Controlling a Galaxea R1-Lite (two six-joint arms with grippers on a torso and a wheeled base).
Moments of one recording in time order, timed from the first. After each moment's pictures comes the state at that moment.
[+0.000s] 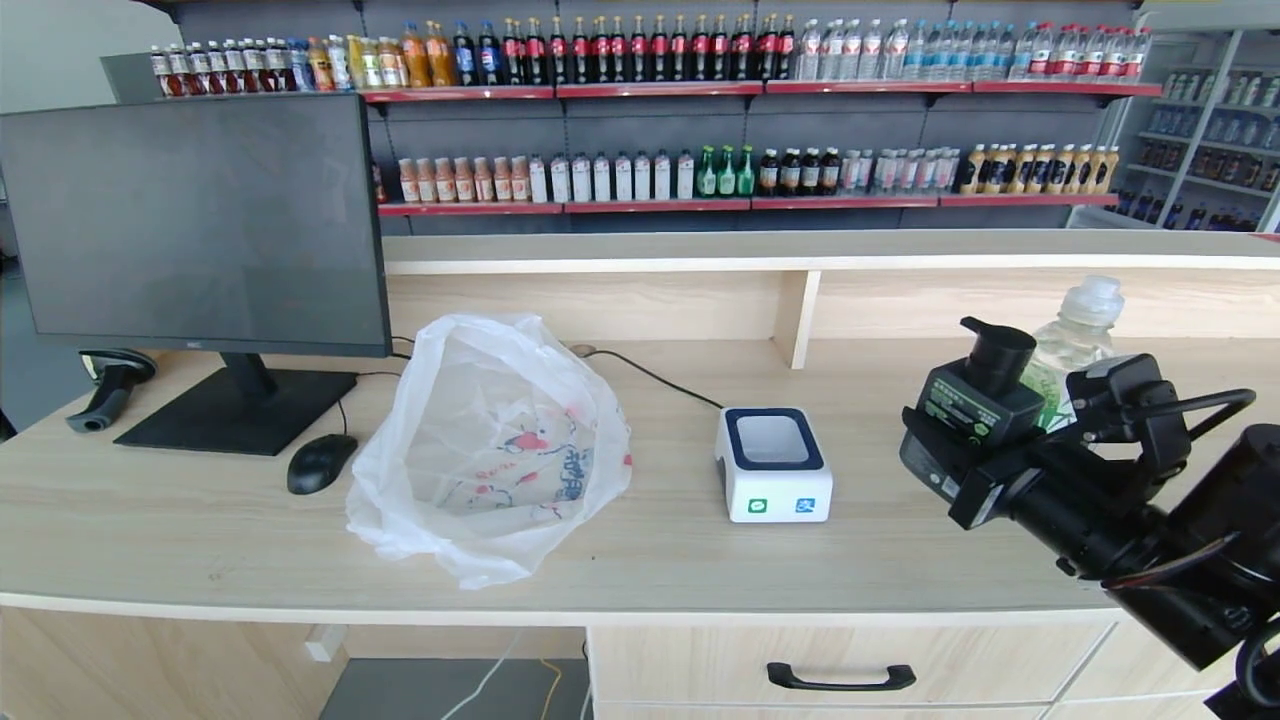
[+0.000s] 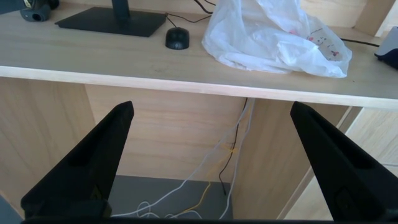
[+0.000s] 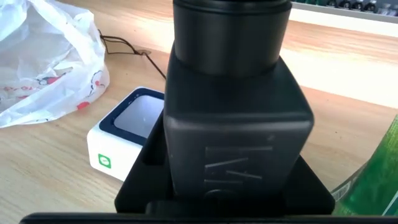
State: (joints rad) left arm 0.00 0.00 0.00 0.00 0.00 -0.01; right arm 0.31 1.72 -0.25 -1.57 0.05 -0.12
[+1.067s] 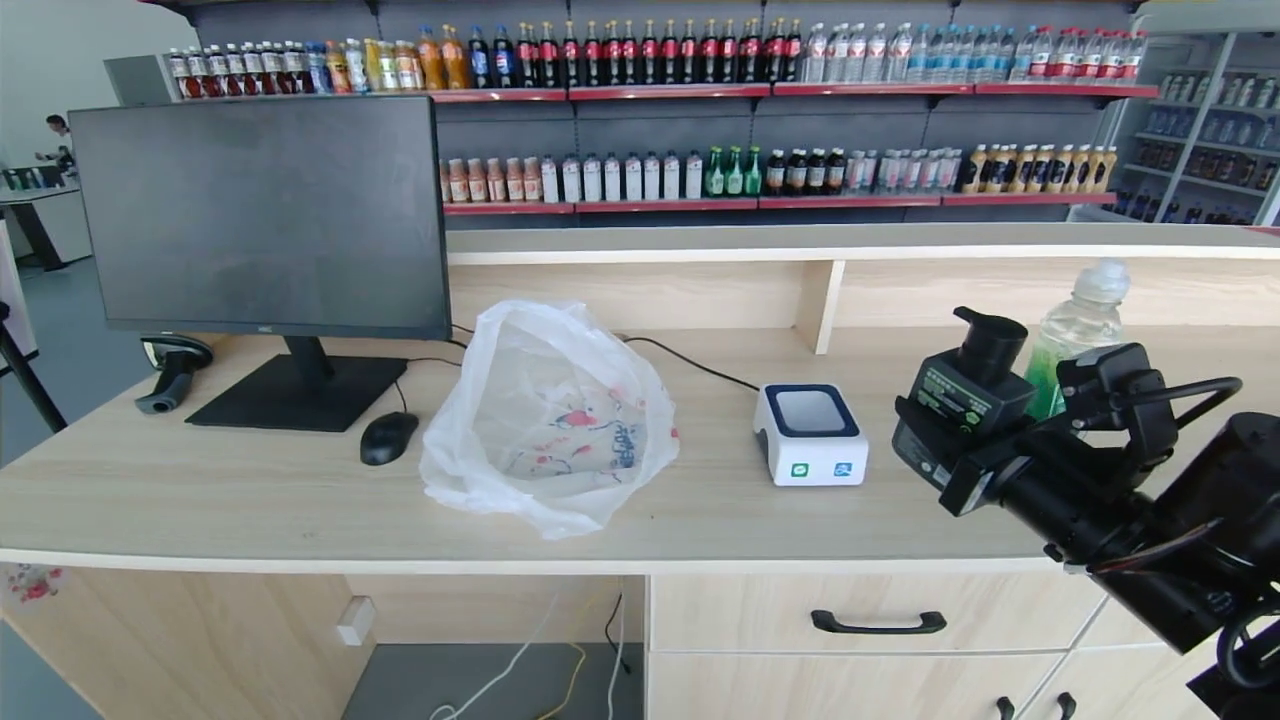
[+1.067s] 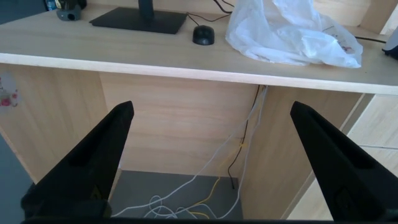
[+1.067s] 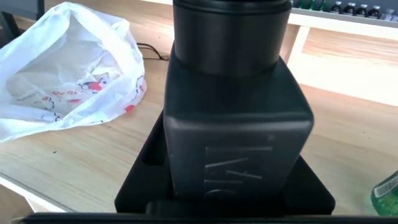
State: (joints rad) left arm 0.00 0.00 0.00 0.00 0.00 0.00; right arm 0.32 1.74 -0.29 -1.57 0.05 -0.11
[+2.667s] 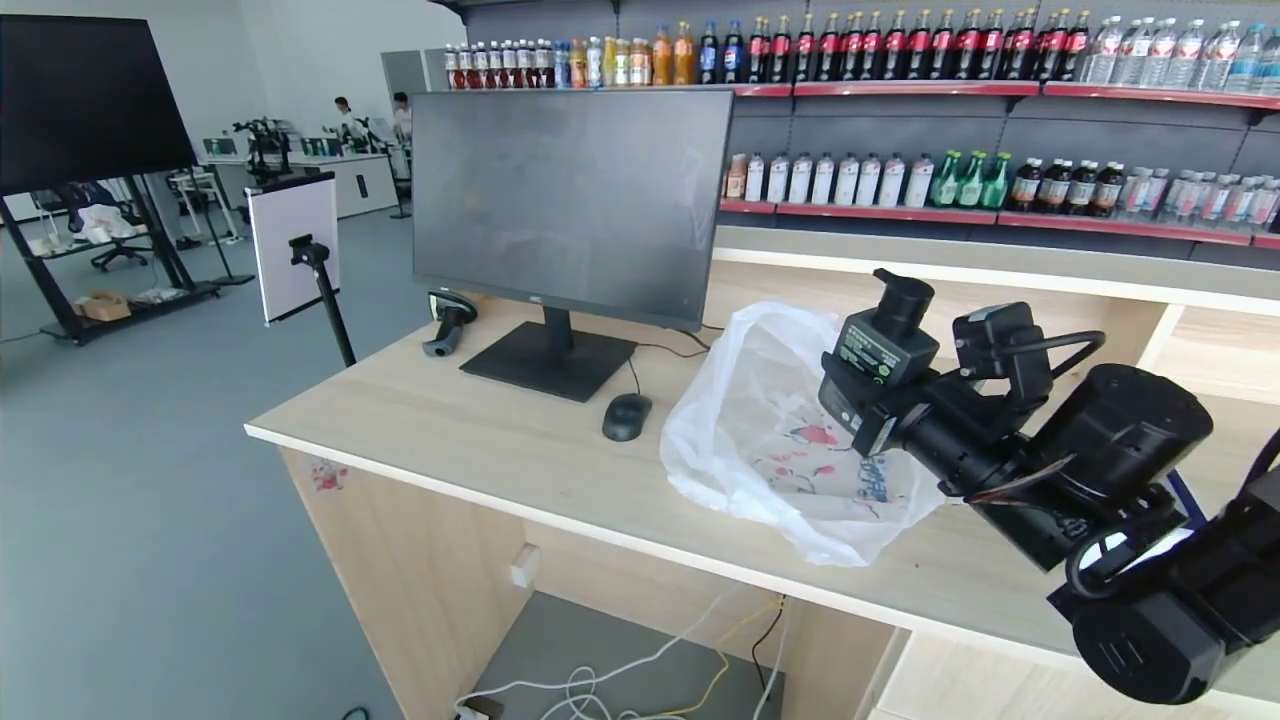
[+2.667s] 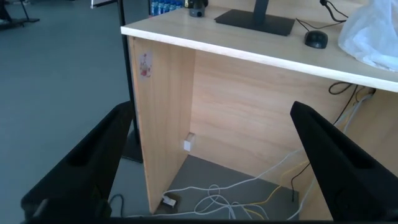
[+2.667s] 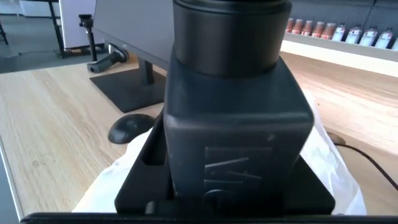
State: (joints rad) left arm 0.00 0.00 0.00 0.00 0.00 0.00; right arm 0.38 1.94 -0.56 -1.57 0.05 -0.09
